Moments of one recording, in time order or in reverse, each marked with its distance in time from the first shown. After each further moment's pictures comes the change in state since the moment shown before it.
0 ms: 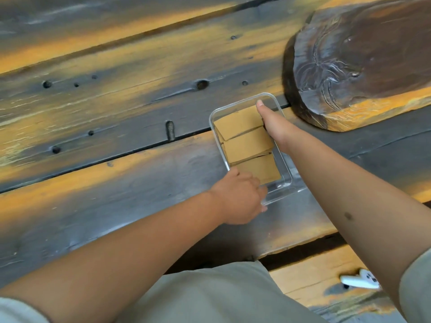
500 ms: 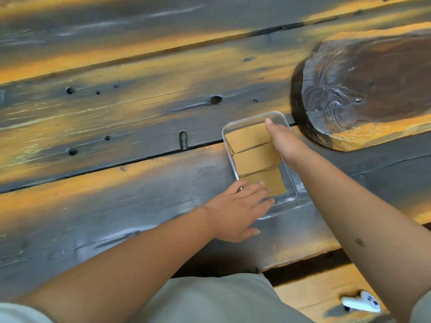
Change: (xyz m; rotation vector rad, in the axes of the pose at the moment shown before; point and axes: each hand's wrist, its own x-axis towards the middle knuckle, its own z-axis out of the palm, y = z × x) left_hand -0.036 -0.011 0.021 0.046 0.216 0.084; right_hand -0.014 -0.005 0.006 -0.170 0.153 -0.163
